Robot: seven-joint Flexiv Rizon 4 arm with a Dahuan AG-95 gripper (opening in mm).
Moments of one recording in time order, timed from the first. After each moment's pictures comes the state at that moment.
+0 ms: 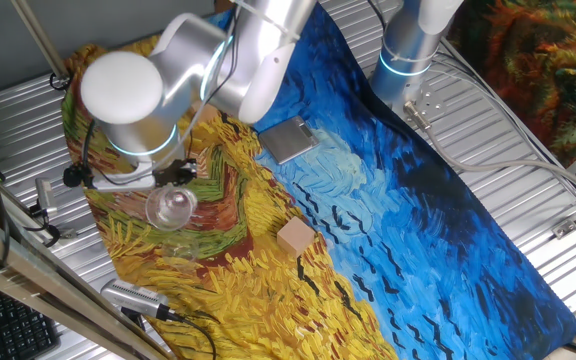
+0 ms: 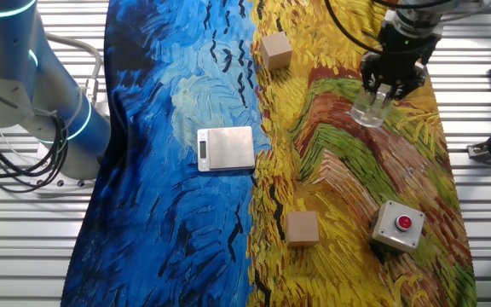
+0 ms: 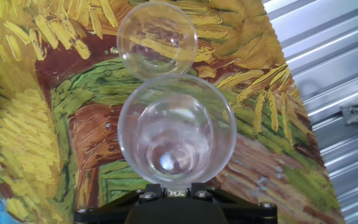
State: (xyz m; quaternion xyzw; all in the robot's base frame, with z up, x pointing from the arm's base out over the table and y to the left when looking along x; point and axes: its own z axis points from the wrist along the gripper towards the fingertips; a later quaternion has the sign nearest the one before) arm 0.625 0.051 0.127 0.55 -0.83 0.09 0.07
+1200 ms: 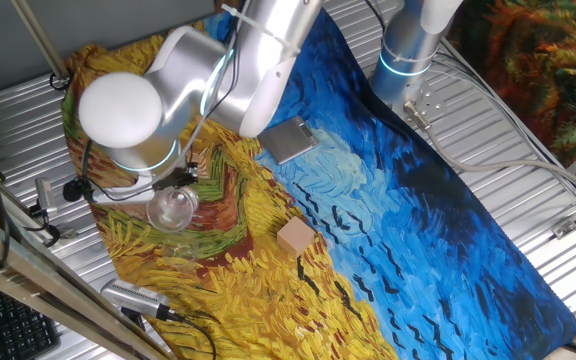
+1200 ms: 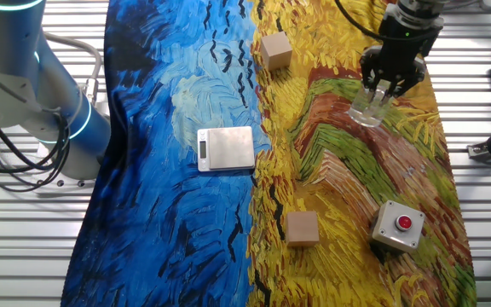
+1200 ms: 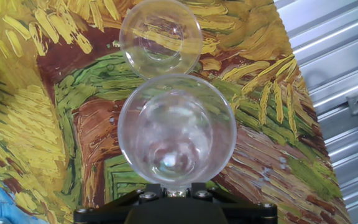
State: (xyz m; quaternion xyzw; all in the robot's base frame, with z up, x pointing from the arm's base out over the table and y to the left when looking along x) arm 0.622 0.054 0.129 0.54 -0.83 0.10 0.10
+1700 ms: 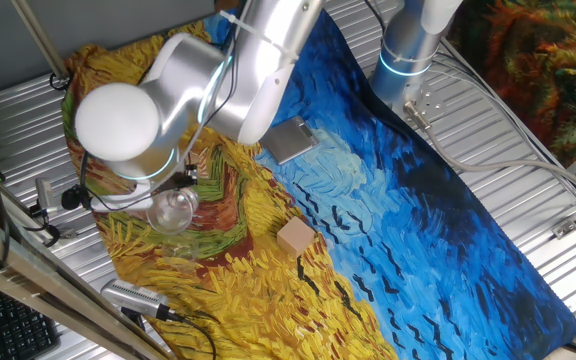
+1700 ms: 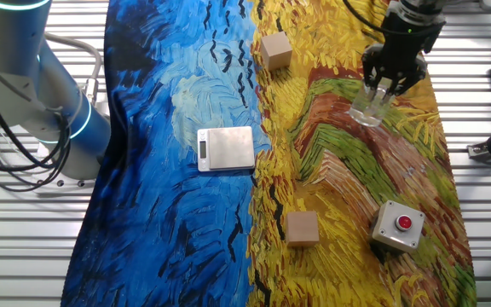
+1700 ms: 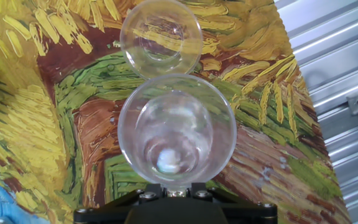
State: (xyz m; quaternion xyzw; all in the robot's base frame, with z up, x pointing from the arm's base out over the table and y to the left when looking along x) arm 0.625 0.057 0.128 0.54 -0.83 0.10 0.12
